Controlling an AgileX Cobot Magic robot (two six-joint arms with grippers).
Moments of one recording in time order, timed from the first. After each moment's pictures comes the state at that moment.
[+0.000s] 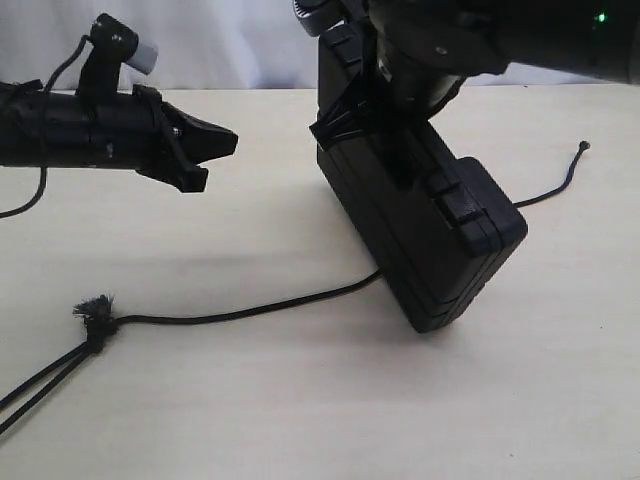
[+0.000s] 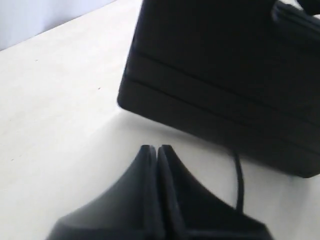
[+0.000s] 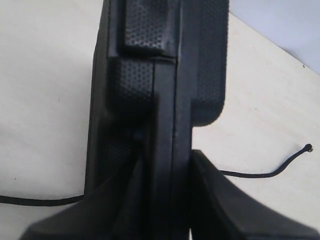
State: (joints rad) left arm -0.05 1.72 -0.89 -1.73 0.68 2.06; right arm 0.73 1.71 -1.43 -0.71 0.98 0.56
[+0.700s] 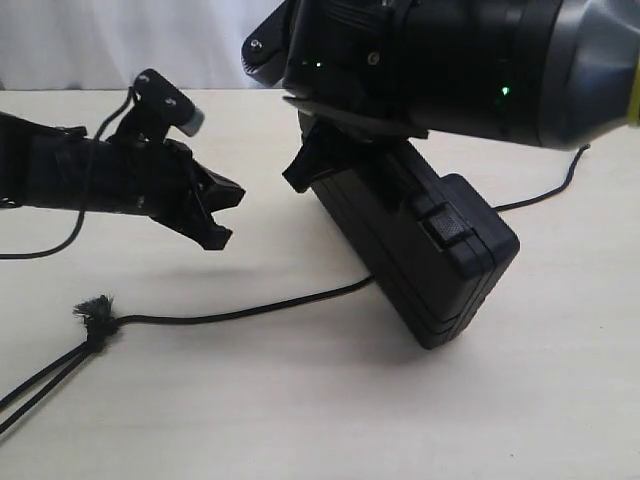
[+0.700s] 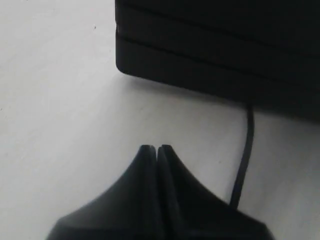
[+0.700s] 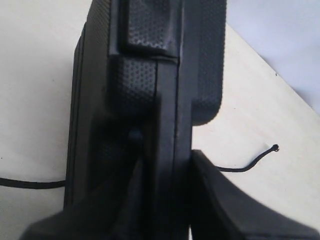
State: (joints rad) left arm -0.16 1.72 -0.82 -1.73 0.49 2.11; right arm 0.87 1.77 -1.43 -0.86 1.12 0.64
